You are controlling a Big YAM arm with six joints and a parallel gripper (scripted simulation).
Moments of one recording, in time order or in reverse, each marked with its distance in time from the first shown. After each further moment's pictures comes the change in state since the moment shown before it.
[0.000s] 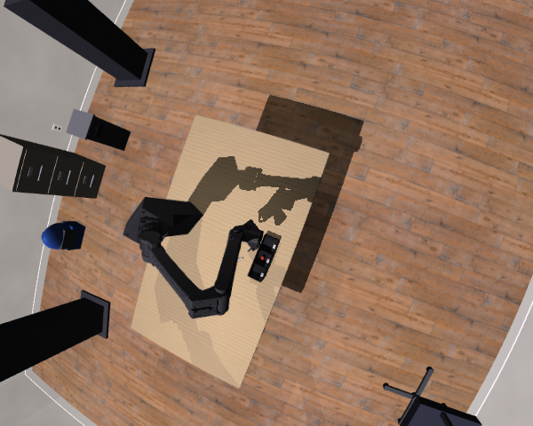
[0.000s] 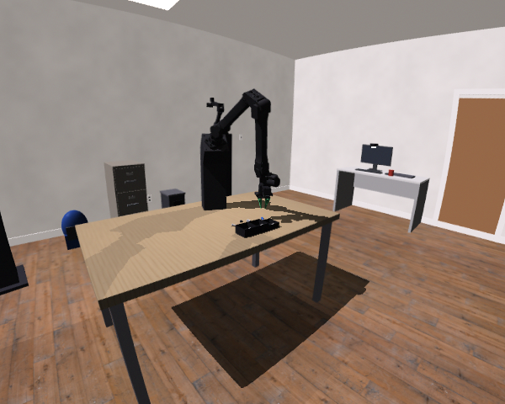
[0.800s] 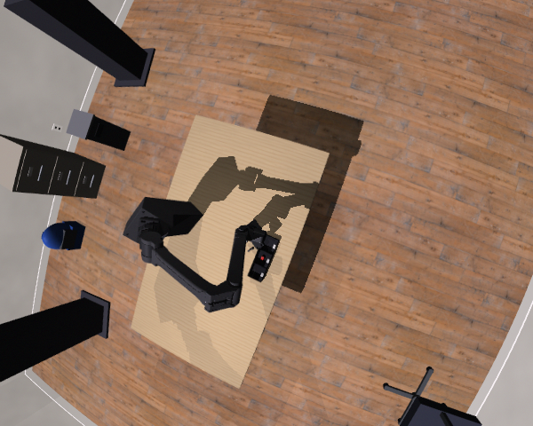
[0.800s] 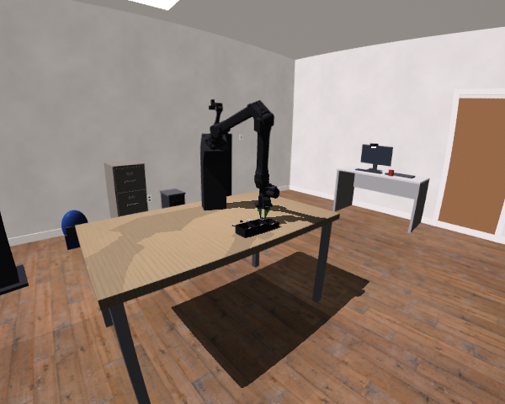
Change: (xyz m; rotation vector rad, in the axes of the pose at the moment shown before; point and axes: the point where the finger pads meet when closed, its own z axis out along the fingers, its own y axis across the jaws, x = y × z) arm -0.001 0.000 0.065 0.006 0.007 -0.001
